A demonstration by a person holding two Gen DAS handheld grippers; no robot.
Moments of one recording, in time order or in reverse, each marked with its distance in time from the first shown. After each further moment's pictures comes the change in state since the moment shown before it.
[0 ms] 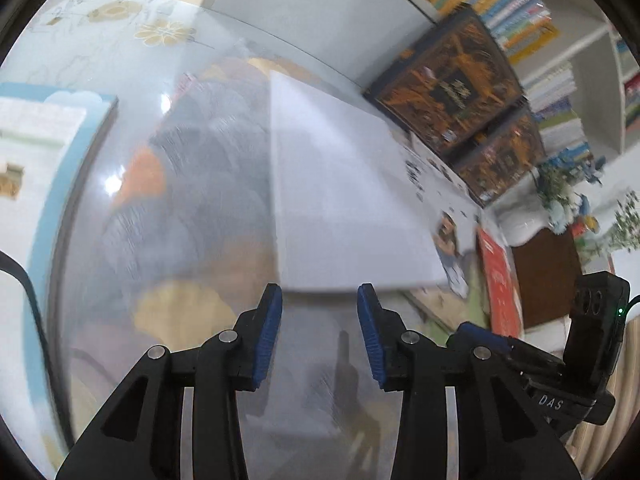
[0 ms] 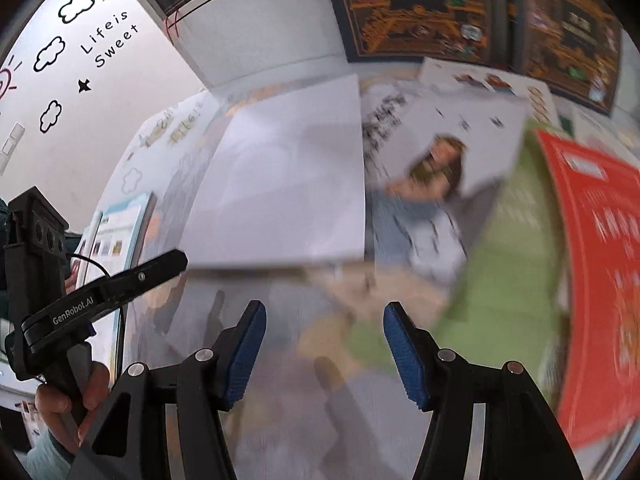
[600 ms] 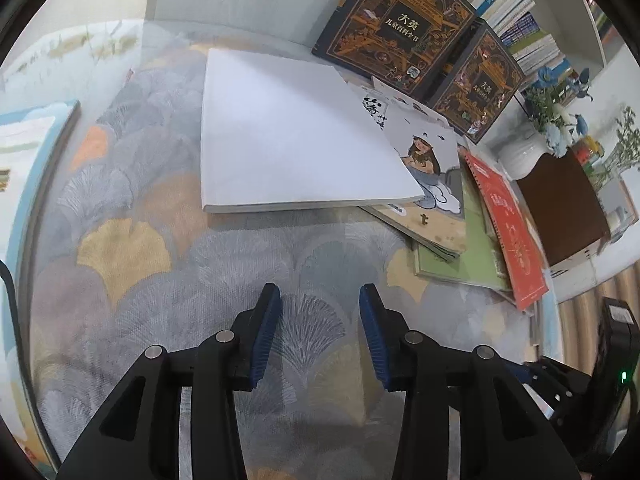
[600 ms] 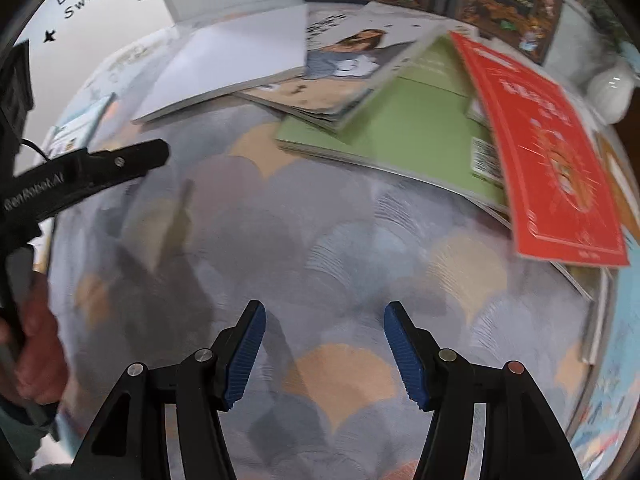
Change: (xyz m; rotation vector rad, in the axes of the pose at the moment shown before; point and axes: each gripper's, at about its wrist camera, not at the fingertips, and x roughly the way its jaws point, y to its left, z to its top) left arm 0.009 -0.044 -0.038 0.216 0.033 0.101; right arm -0.014 -0.006 -0.108 -0.027 0.082 -0.276
